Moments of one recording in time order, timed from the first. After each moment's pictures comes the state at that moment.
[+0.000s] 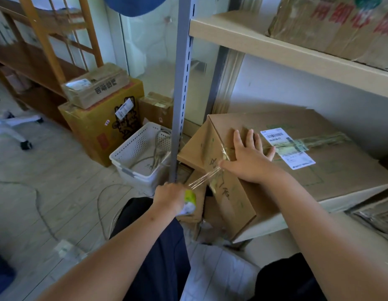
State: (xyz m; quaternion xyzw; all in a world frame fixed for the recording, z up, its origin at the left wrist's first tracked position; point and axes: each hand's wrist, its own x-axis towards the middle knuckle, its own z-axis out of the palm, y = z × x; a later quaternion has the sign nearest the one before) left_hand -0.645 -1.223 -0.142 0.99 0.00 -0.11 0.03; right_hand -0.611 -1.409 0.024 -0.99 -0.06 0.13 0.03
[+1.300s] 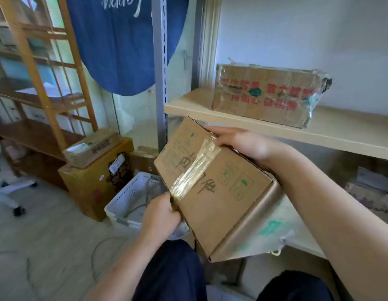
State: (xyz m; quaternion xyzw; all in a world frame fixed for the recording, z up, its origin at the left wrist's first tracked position) left_hand -0.731 -1.237 0.030 0.92 0.02 0.10 0.39; right_hand -0.667 -1.437 0.195 -0.87 -0.15 0.12 0.45
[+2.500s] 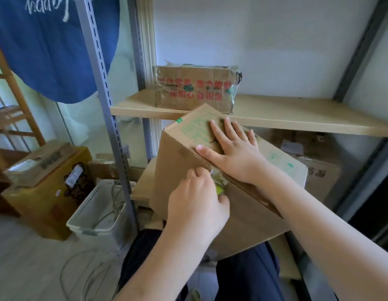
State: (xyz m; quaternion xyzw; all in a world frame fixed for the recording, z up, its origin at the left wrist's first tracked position) left_hand -0.852 -1.378 0.154 0.96 -0.14 0.15 0.21; right_hand -0.784 -1.515 0.183 -0.99 -0.02 -0.10 0.10
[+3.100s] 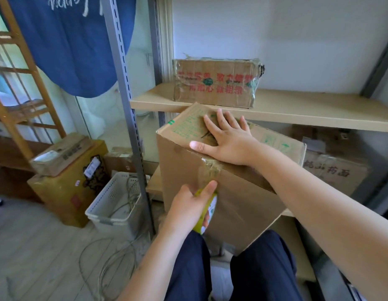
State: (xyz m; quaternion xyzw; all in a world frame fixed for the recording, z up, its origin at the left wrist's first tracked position) left_hand -0.807 -1.333 0.080 0.78 0.01 -0.10 0.62; right_hand -0.750 -1.477 0.192 -0.99 -0.09 -0.04 0.04
